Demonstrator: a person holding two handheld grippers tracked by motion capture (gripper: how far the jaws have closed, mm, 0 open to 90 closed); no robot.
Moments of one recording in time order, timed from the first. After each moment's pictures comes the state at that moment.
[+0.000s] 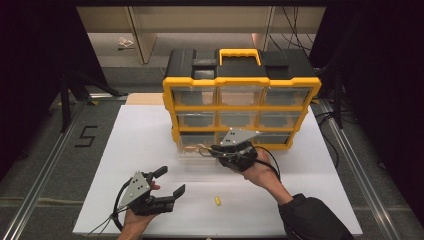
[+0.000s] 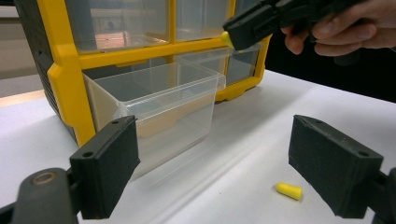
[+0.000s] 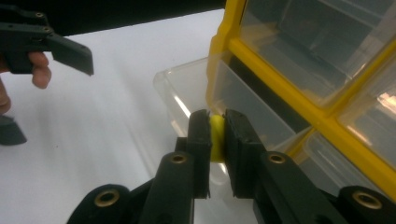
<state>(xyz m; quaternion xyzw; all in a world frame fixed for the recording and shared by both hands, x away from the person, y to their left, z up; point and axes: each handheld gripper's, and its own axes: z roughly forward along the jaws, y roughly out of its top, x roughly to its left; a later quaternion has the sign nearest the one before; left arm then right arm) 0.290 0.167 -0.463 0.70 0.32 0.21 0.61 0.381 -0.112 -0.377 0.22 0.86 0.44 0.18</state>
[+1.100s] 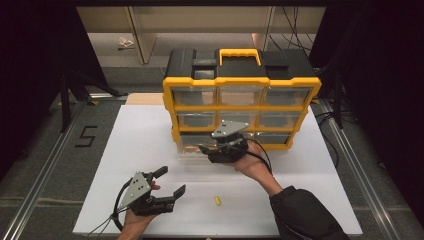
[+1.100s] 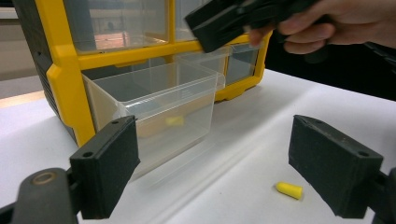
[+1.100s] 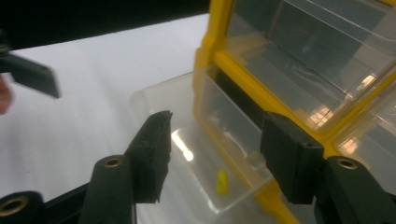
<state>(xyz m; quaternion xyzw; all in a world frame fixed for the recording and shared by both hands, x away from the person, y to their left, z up) 0.290 0.166 -0.463 0.70 0.32 0.22 0.61 0.398 -0.098 -0.380 0.22 0.85 0.44 0.19</state>
